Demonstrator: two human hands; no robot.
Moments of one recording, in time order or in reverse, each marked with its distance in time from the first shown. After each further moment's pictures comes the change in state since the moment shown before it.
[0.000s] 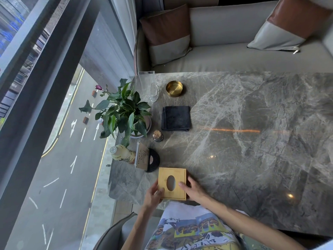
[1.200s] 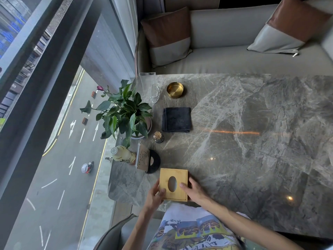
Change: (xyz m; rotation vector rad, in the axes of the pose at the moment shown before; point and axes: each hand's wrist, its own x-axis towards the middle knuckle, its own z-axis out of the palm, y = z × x) left_hand 0.004 -0.005 0.002 -0.085 -0.050 0.065; right_hand 0.049 0.044 0.003 -0.039 0.047 0.003
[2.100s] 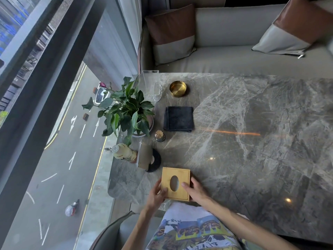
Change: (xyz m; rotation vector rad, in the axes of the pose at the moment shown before) left_hand 0.010 -0.010 0.003 0.008 0.058 -0.113; right_hand -0.027 -0.026 -0.007 -0.008 0.027 0.001
